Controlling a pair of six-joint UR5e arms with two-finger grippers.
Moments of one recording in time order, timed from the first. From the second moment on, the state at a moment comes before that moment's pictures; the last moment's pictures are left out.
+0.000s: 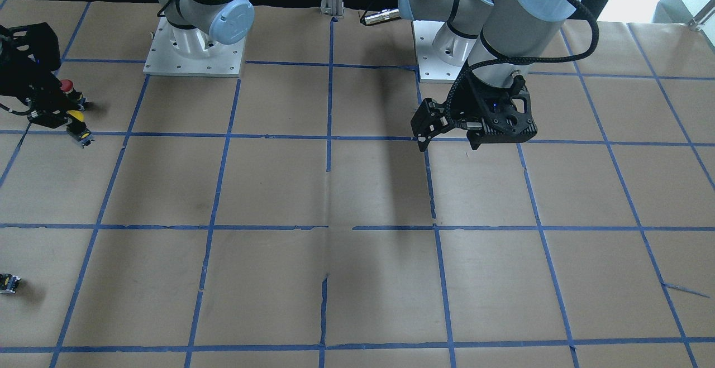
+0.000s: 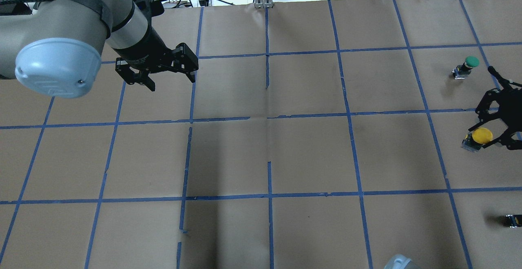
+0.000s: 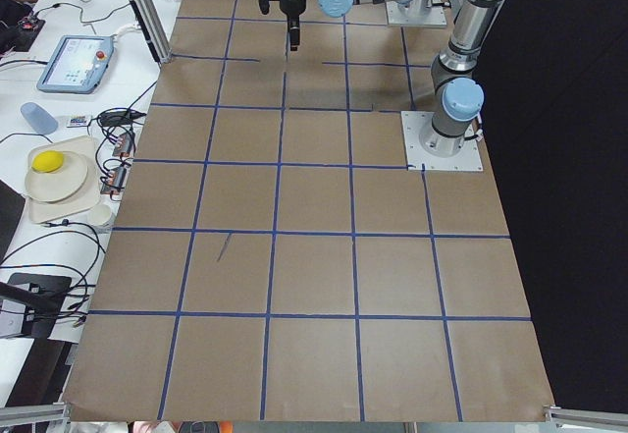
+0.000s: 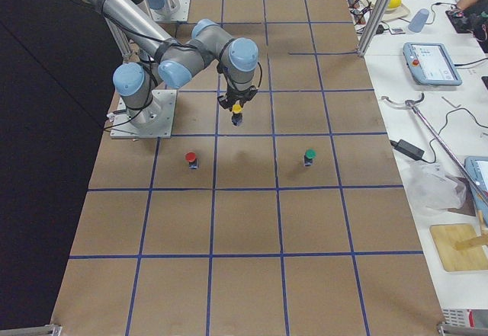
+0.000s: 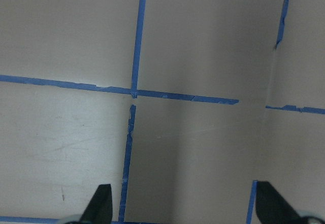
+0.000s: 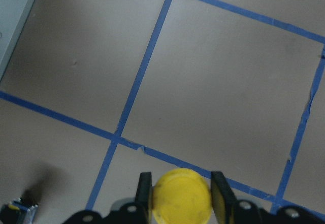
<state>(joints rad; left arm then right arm) -1.60 -1.63 -1.68 -1.36 1.47 -0.15 0.89 -1.62 1.97 -1.72 -1.47 -2.74</state>
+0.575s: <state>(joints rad) -1.61 -1.64 -1.64 -1.38 1.50 -0.15 0.76 -1.46 1.92 -1.81 -1.48 -3.08</state>
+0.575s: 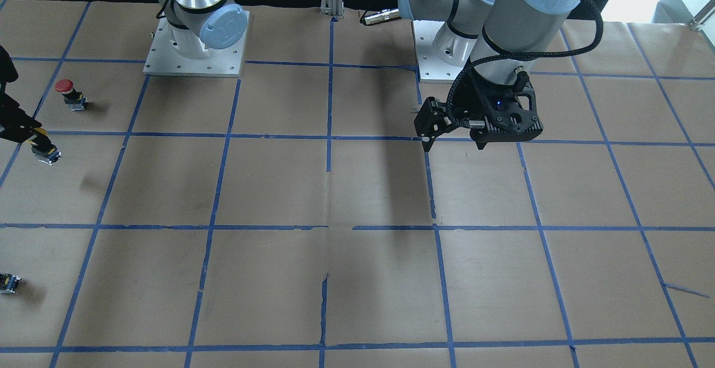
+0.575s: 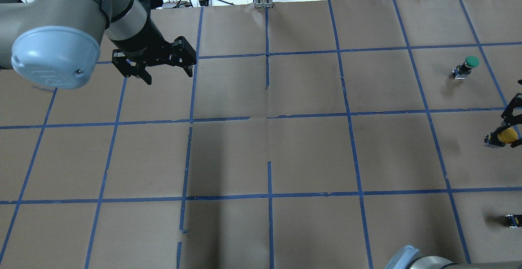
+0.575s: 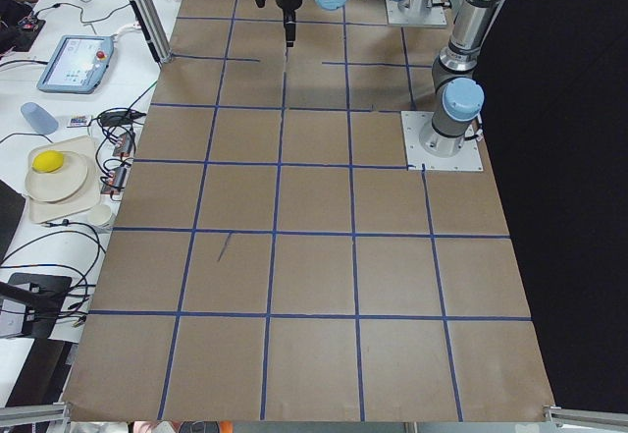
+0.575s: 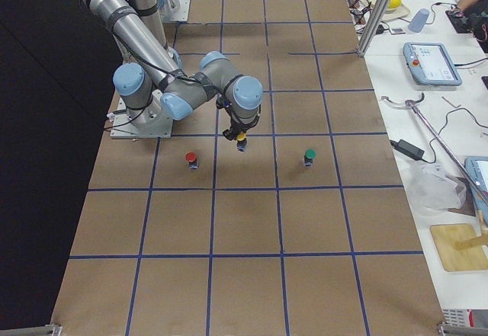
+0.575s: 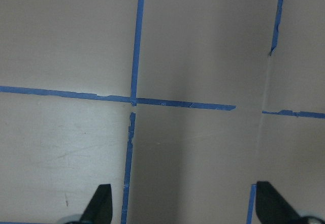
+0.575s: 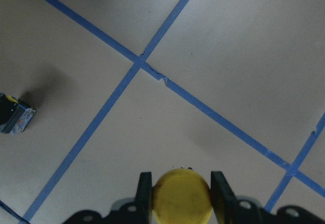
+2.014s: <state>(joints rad) -1.60 -1.63 -1.61 -1.41 1.56 -0.12 0.75 -1.28 1.80 -1.74 -1.48 -3.02</state>
